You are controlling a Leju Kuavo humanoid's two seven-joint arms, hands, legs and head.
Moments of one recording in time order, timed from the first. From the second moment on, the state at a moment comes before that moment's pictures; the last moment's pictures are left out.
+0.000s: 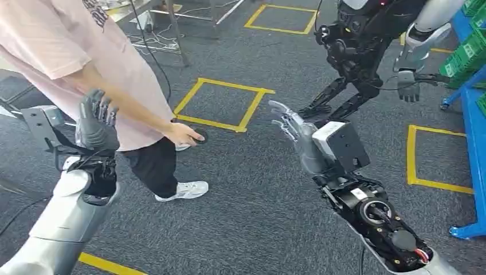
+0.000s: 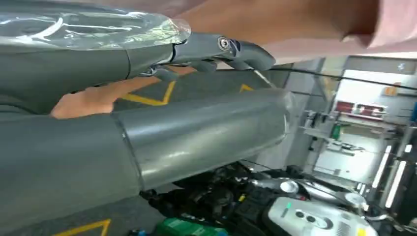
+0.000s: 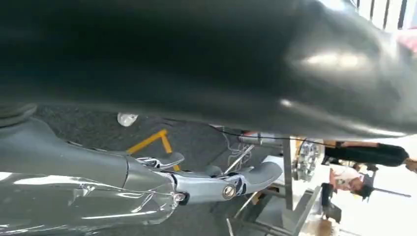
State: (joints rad) left arm -0.47 0.07 -0.36 -1.43 0.11 0.29 -0.47; right arm -0.36 -0.07 0.57 -1.58 -0.04 -0.01 -0.19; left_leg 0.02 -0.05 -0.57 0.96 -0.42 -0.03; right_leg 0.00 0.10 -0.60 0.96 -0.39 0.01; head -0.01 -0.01
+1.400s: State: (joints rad) left arm -0.46 0.07 -0.37 -1.46 0.11 0.29 -0.45; right arm -0.34 -0.07 0.58 -1.61 -0.04 -0.01 -0.18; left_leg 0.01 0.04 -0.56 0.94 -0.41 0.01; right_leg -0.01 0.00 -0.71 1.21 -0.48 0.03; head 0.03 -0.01
